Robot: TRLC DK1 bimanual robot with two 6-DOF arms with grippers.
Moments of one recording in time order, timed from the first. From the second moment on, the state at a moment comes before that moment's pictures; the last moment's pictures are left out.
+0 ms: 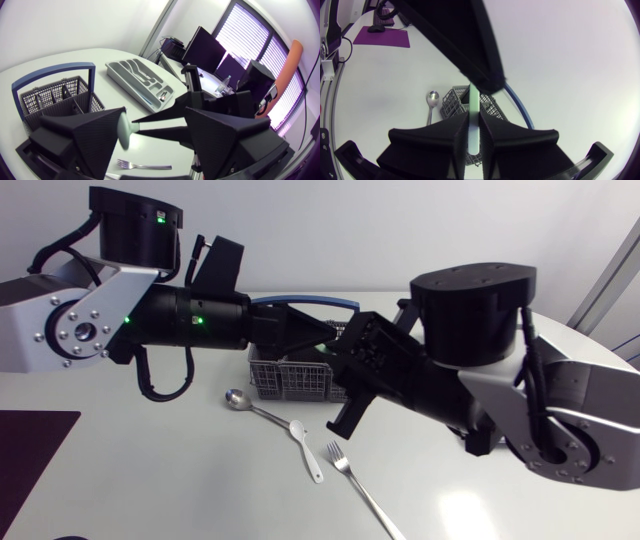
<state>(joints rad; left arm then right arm) -0.49 1.40 1.01 -0.06 0.73 -0.17 0.81 1.27 0.76 0.13 0.13 -0.54</state>
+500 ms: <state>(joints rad) -0.45 1.33 0.99 -0.33 0.58 0.21 0.14 1.04 0.63 -0.12 -0.48 -0.71</state>
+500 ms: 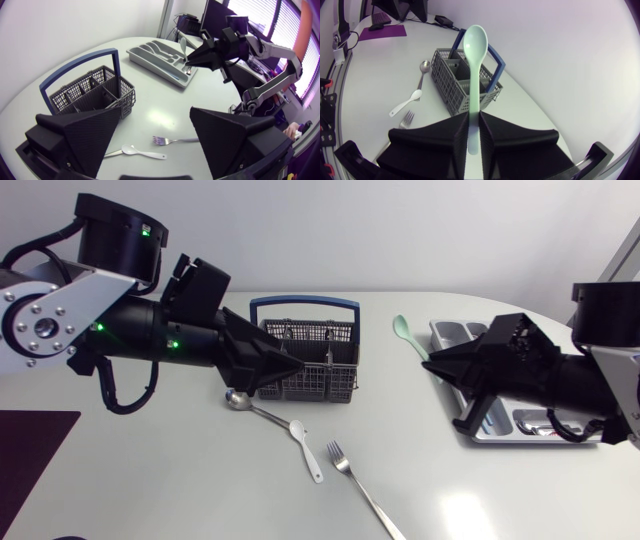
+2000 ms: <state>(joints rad) -0.53 1.44 0.96 -0.47 0.45 0.50 -0.77 2.02 1.30 -0.78 -0.42 -2.10</state>
